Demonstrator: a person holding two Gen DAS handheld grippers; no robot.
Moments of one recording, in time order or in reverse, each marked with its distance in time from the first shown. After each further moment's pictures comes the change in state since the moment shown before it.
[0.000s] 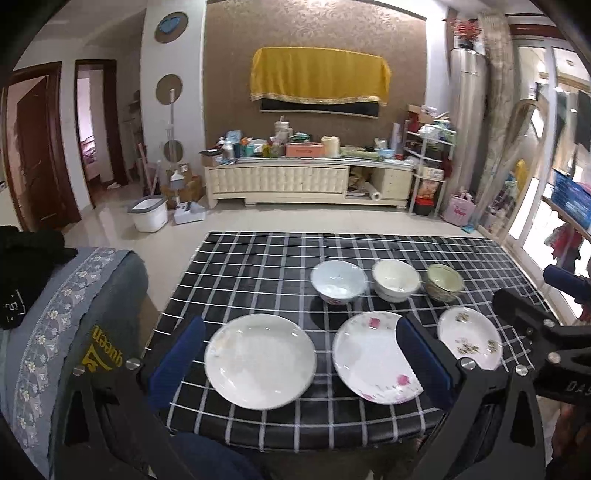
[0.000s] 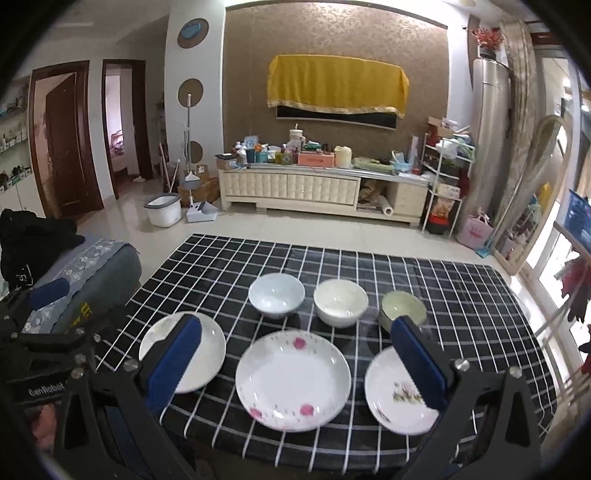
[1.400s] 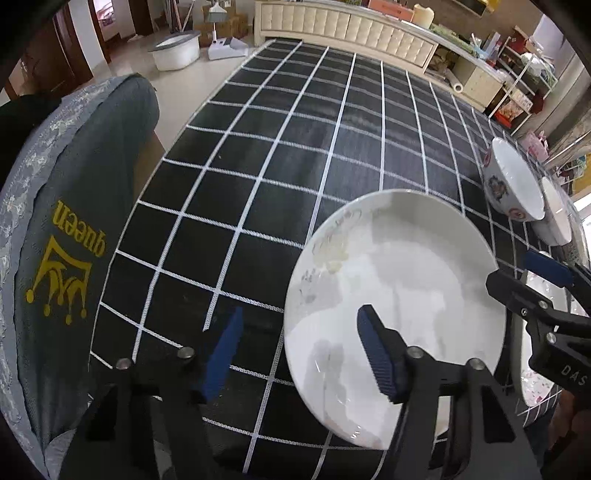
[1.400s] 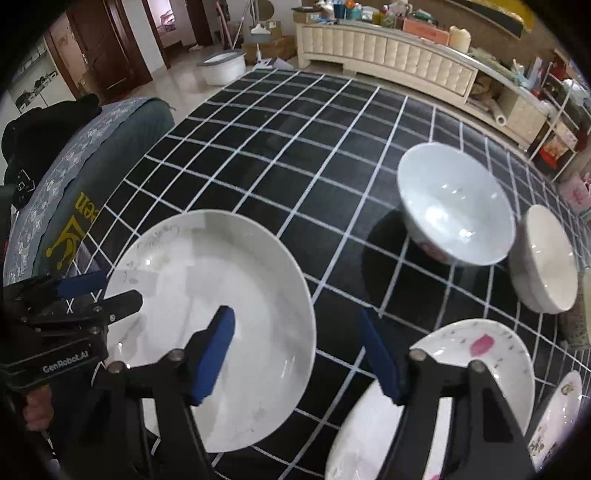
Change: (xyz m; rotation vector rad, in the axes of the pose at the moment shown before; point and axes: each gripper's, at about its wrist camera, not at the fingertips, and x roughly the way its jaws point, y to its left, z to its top) left arm 0.249 0.153 -0.096 -0.205 0.613 0.073; right arm 0.259 0.115 -0.062 -0.168 0.565 0.284
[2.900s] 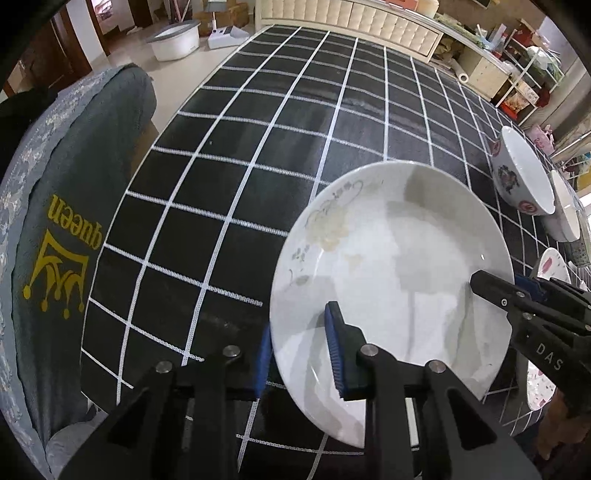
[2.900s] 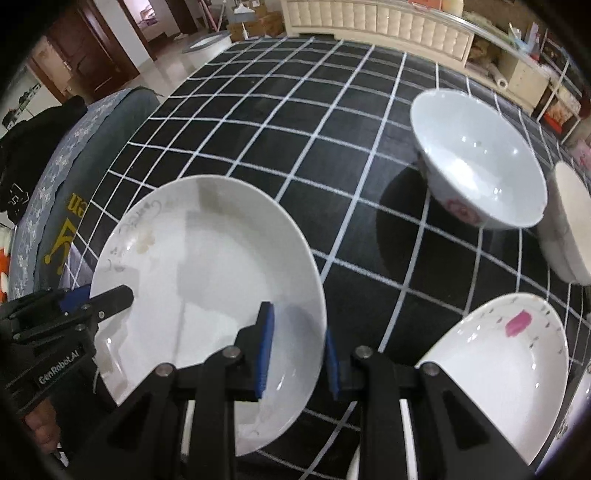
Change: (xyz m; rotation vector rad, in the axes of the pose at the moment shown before) left arm 0.013 -0.002 0.002 -0.010 0.054 0.004; right arm 0.022 -0.005 -0.004 0.075 0.090 0.022
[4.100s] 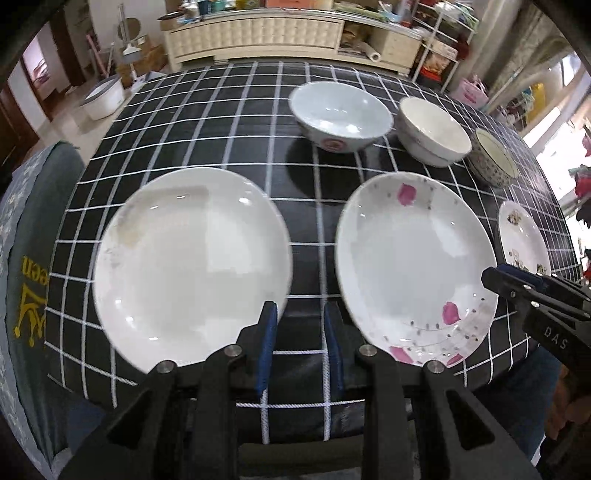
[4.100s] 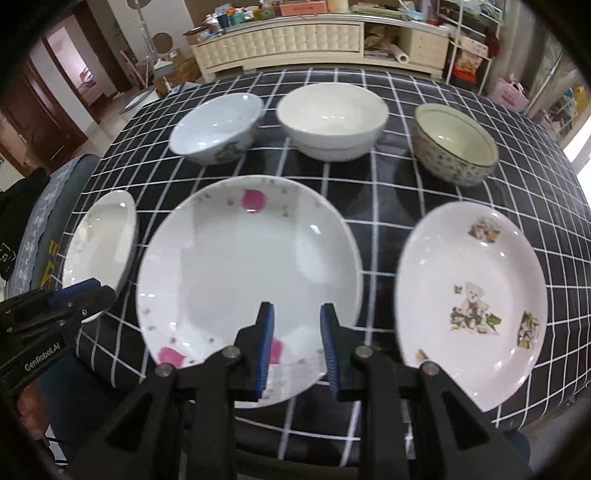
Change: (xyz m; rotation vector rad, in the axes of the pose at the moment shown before) left arm -0.046 -0.172 -0.060 0.270 -0.066 -0.093; right arm -0.102 -0.148 -0.119 0.271 -0.115 -0.100
